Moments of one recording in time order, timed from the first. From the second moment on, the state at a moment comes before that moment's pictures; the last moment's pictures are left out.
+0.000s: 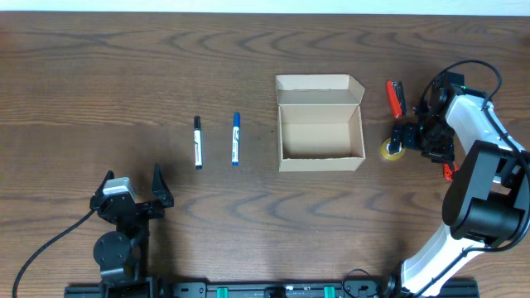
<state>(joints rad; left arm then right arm) 0.13 0.01 0.02 -0.11 0.04 -0.12 -0.25 1.97 1.33 -0.98 0.02 0.02</state>
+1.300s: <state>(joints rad) 0.13 0.01 0.02 -0.11 0.04 -0.12 -0.25 1.97 1.28 -0.89 0.02 0.01</state>
